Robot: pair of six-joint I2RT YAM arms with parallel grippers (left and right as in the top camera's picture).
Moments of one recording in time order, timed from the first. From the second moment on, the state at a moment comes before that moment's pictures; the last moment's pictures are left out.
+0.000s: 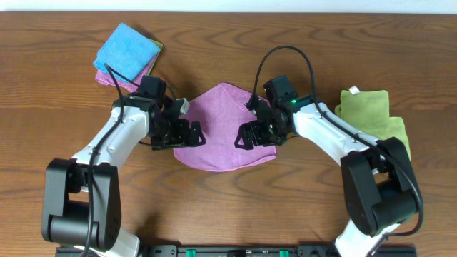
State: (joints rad) left arm -0.16 1.72 1.05 -0.80 0.48 -0.10; right arm 0.41 1.87 1.15 -0.67 -0.53 0.16
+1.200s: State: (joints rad) left arm -0.17 1.66 0.91 -0.84 0.56 -0.16; right arm 0.30 1.69 1.14 -0.97 -0.43 0.18
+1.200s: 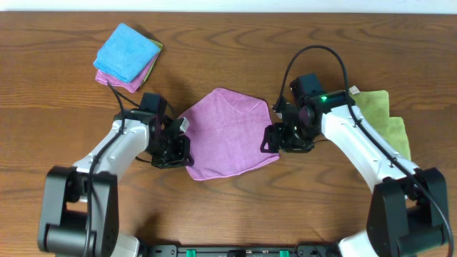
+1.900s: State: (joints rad) left arm -0.17 1.63 0.91 -0.87 0.57 -0.14; right arm 0.30 1.69 0.85 -0.60 -0.47 0.44
